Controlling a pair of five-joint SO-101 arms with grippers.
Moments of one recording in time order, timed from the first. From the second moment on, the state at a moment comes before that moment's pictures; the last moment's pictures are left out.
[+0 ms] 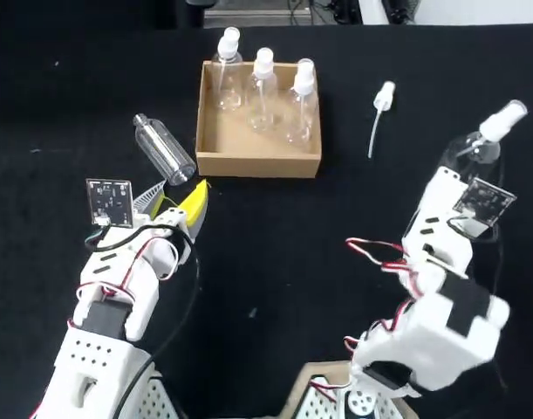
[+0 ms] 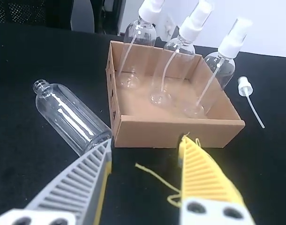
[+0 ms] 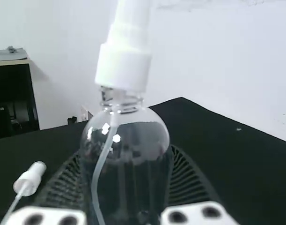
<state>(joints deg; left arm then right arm) 7.6 -78.2 85.9 16.7 11.9 32.1 11.4 64.4 -68.9 0.7</state>
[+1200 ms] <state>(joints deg) 7.6 -78.2 85.9 16.7 11.9 32.8 42.2 54.1 -91.6 6.5</state>
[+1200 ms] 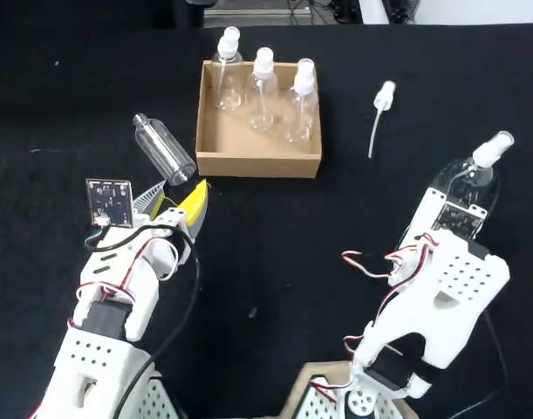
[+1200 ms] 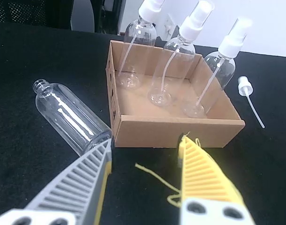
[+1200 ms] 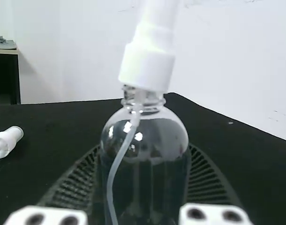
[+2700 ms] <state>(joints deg) 7.6 -78.2 85.9 16.7 11.9 31.0 21.7 62.0 -70.8 6.5</state>
